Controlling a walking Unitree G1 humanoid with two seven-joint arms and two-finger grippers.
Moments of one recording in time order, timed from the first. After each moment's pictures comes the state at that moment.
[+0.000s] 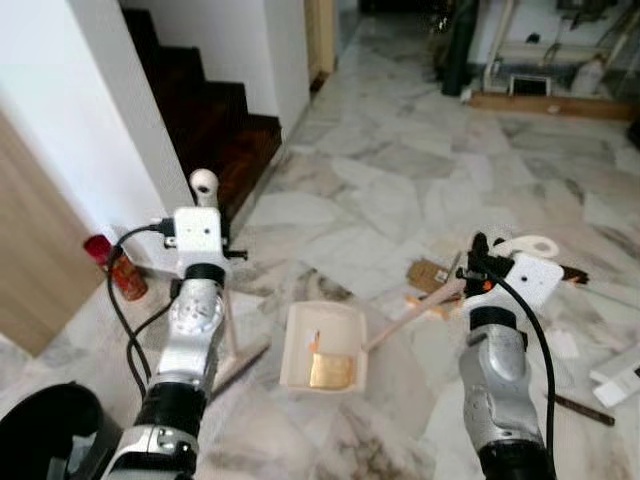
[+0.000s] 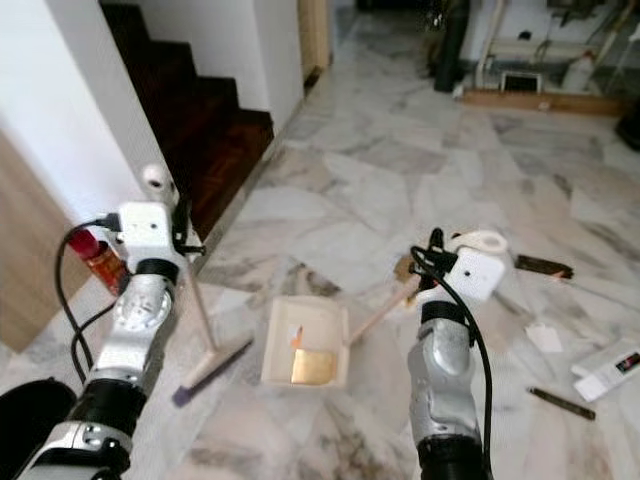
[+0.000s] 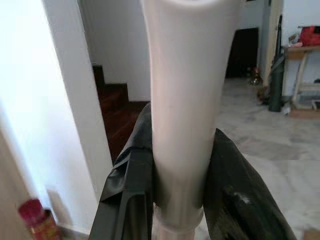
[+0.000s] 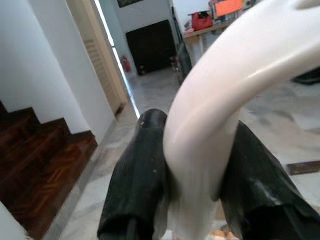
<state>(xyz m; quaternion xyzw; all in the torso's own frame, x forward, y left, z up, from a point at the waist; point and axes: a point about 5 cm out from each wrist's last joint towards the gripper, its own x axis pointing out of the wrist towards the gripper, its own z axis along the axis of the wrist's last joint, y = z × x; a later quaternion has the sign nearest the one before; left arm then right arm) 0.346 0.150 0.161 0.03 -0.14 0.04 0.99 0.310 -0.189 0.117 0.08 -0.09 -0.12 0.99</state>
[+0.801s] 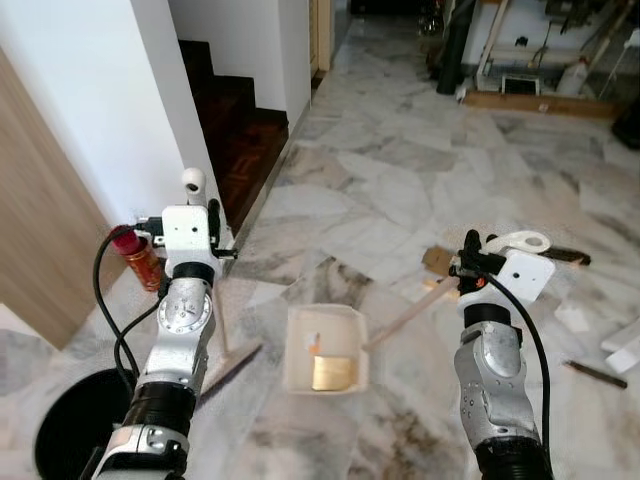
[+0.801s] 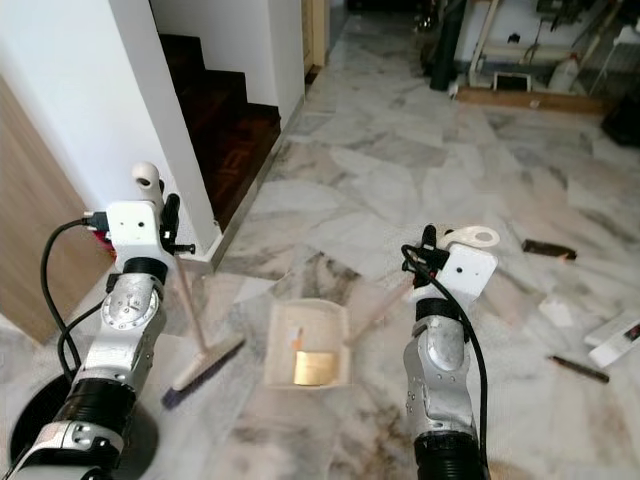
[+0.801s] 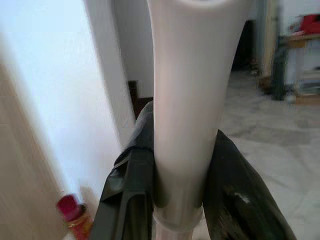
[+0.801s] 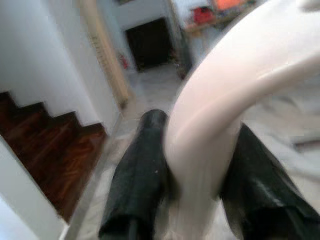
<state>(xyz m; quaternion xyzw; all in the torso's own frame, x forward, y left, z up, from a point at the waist) 0.346 0.154 0.161 0.04 -0.14 0.04 0.99 0.310 -0.187 0.115 0.09 -0.08 -0.12 0.99</state>
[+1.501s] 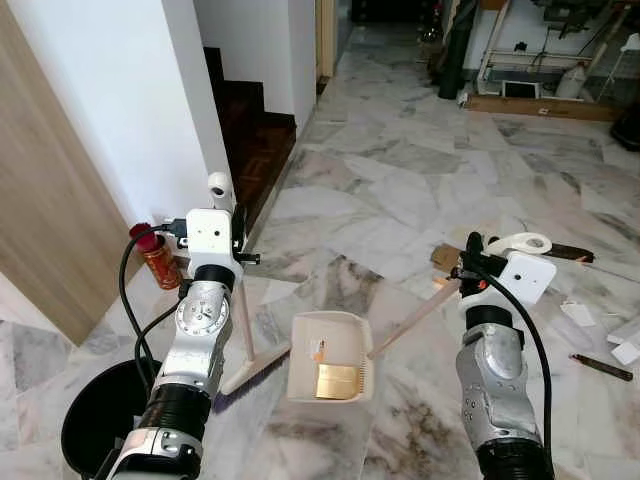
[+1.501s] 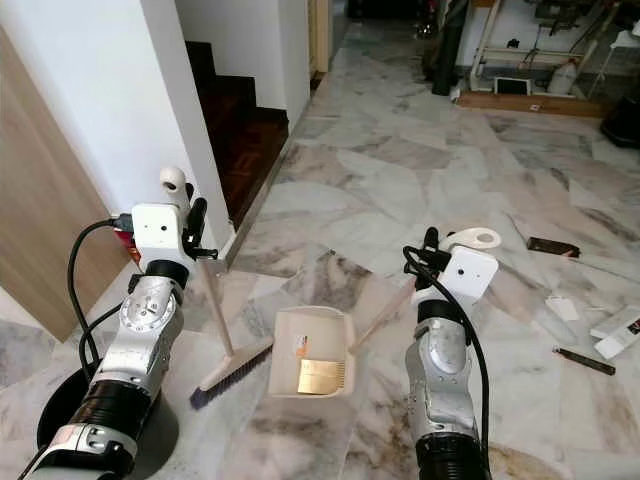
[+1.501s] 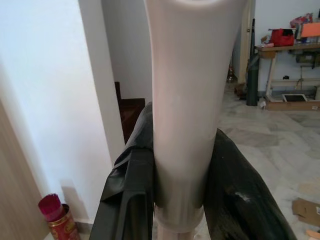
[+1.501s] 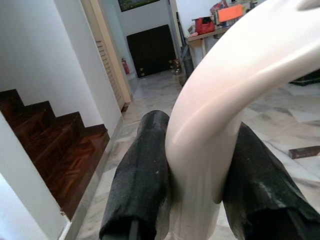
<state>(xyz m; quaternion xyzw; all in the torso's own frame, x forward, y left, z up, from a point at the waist) 0.345 0.144 0.159 0.03 -0.14 0.00 0.99 0.312 -0.184 0.117 0.08 -0.09 -0.11 0.99</state>
